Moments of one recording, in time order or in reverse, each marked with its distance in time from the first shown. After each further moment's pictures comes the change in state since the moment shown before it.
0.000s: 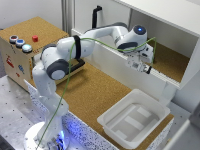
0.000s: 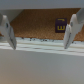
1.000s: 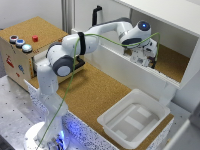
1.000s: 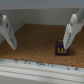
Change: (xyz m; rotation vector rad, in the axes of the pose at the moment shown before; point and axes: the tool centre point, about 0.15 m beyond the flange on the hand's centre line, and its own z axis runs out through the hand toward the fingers) arm 0.066 0.004 0.018 -0.071 0.186 -0.005
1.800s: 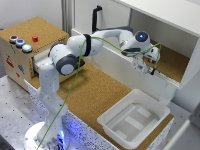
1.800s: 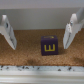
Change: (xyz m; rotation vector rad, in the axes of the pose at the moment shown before) arm 0.021 0.031 0.055 -0.041 0.116 0.107
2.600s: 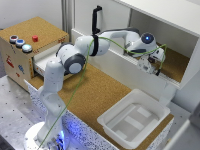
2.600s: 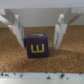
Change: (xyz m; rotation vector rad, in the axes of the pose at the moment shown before) arm 0.021 0.019 0.036 0.009 -0.012 -0.001
